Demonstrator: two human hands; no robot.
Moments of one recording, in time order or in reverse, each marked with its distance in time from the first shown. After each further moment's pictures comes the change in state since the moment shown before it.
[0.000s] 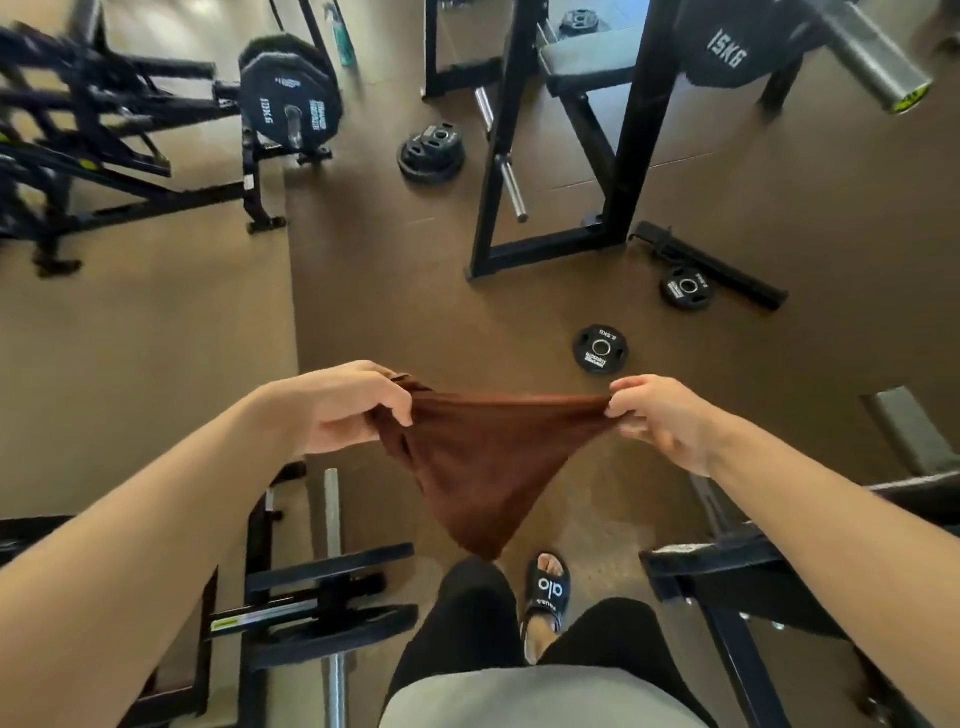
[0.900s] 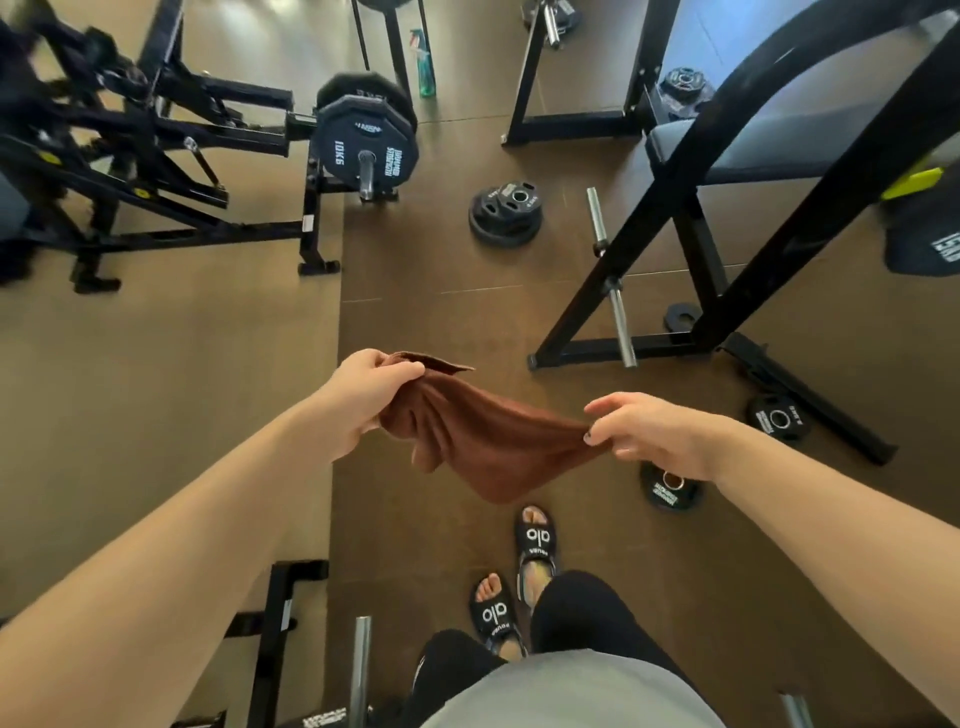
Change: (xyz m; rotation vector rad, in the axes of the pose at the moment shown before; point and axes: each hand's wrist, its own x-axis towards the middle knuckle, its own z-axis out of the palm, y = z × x) left_hand 0.207 0.220 -0.277 -0.108 0.422 0.154; right_hand 0.281 -0.329 0.137 -0.448 -0.198 0.124
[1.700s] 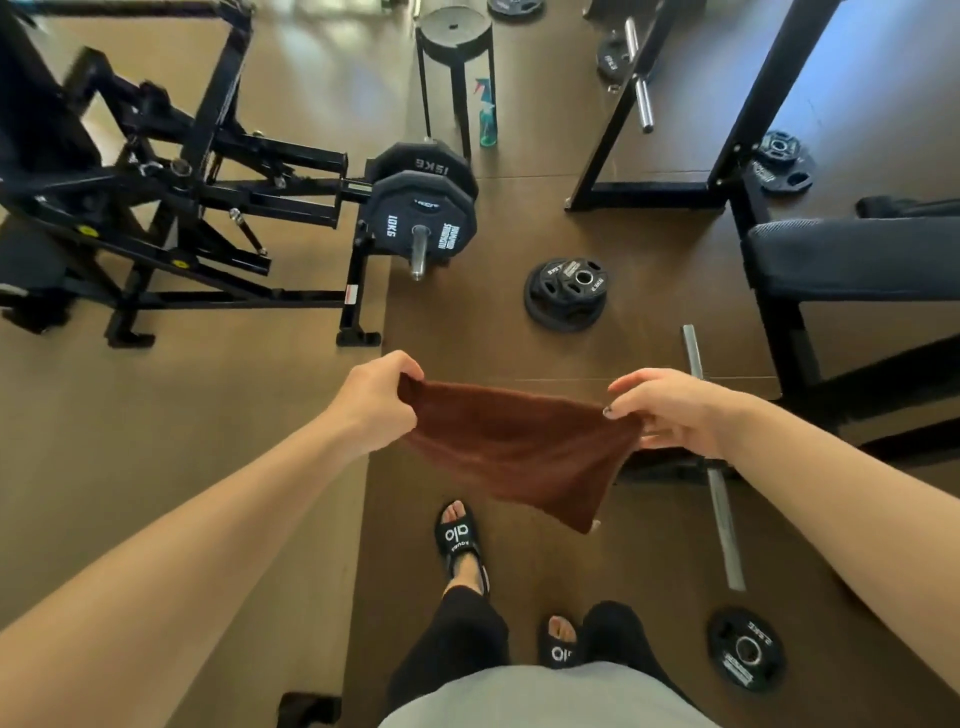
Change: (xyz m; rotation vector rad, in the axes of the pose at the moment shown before) left_hand 0.283 0.194 -0.131 0.547 0.081 0.224; right_hand 0.239 -0.333 -0.100 -0.001 0.093 -0.027
